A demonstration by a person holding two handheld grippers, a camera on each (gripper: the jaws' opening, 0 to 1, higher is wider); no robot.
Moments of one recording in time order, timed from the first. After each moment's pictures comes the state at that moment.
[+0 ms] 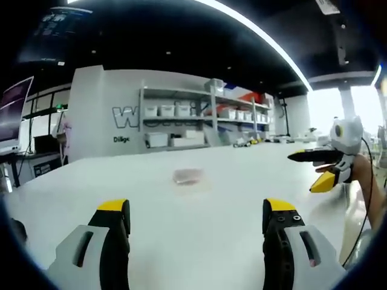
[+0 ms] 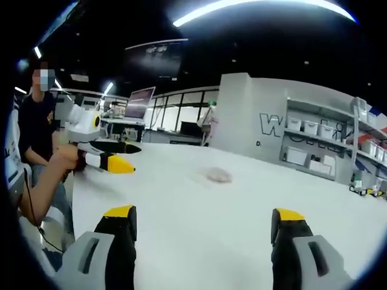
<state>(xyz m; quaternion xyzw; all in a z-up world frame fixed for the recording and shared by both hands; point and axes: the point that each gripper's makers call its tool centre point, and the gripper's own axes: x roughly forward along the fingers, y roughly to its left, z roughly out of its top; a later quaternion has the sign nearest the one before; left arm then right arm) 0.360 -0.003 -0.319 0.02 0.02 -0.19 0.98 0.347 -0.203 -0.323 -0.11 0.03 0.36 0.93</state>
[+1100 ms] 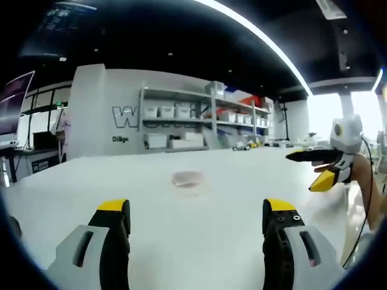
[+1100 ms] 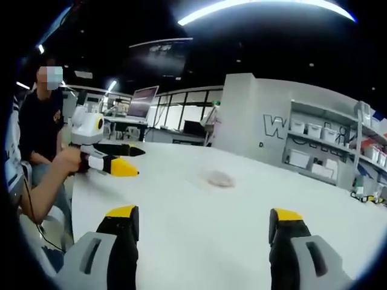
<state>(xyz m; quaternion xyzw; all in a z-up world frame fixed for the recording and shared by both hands) 0.363 -0.002 -0.317 0.01 0.01 -0.20 0.98 0.352 -0.195 -0.312 -0.12 0.02 0.37 0.92</state>
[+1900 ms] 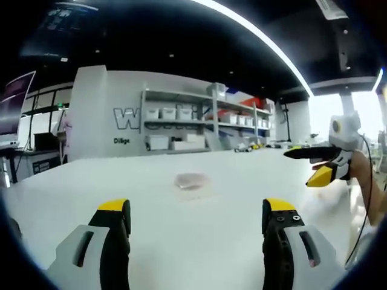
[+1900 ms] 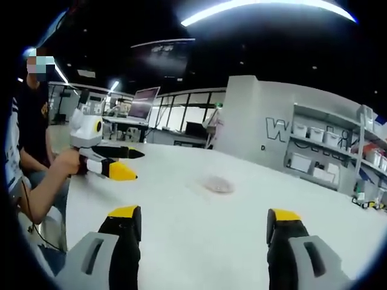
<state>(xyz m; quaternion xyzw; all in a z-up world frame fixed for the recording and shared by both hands) 0.372 0.003 -0.316 0.01 0.00 -0.19 0.98 0.366 -0.188 -0.304 -0.13 0.01 0.38 0.92</state>
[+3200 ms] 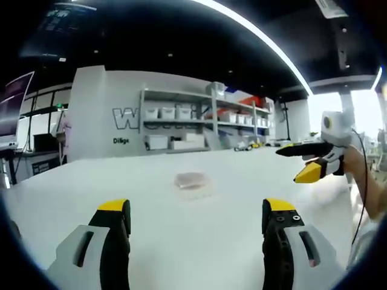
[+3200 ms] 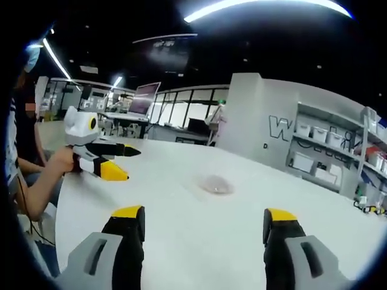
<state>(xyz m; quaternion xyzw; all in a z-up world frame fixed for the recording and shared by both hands) 0.374 0.000 -0.317 0.01 0.01 -0.20 0.98 0.387 -0.184 -0.305 -0.14 0.03 0.39 0.91</state>
